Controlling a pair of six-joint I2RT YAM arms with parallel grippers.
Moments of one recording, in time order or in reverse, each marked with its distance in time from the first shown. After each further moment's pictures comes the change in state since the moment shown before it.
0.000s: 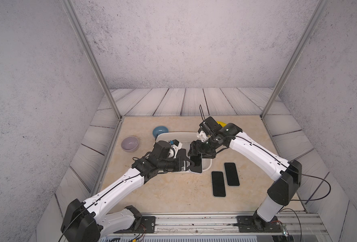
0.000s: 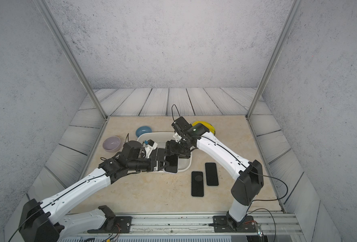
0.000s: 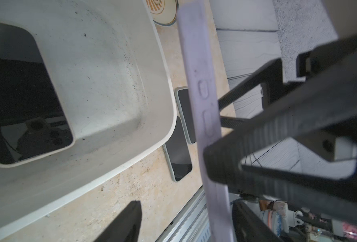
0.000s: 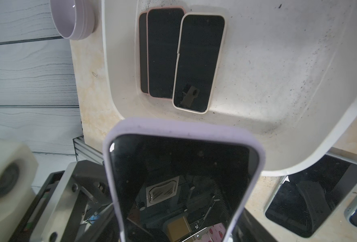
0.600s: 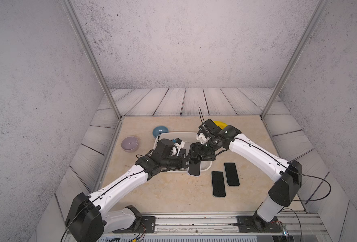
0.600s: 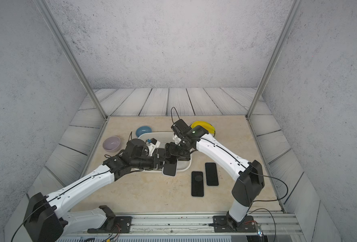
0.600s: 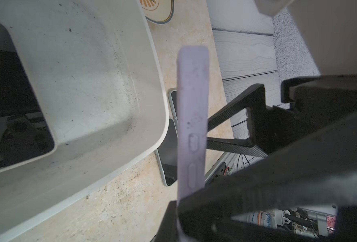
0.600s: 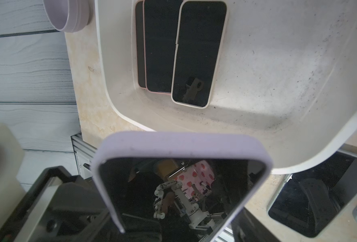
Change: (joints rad) left arm -0.006 0.054 0.019 0.031 0.029 -0.045; right arm 0.012 -0.010 -0.048 0.025 0.003 0.015
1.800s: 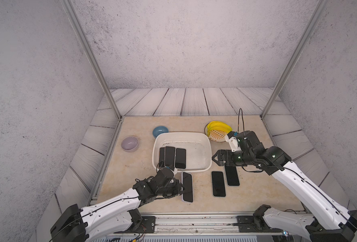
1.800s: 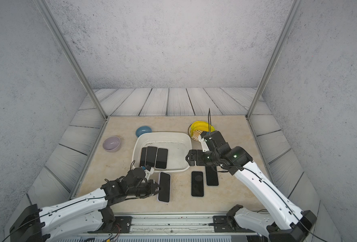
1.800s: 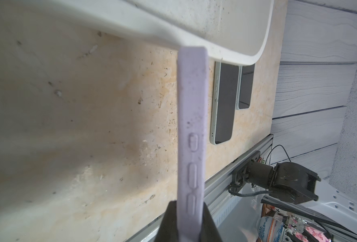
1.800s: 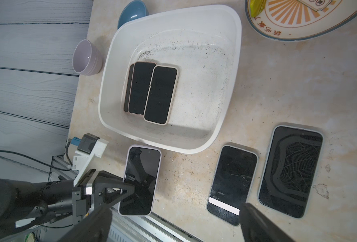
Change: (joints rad) left arm -0.276 -0.225 -0.444 0.121 -0.264 -0.352; right arm -0.143 -0.580 -0.418 0.102 0.159 -0.177
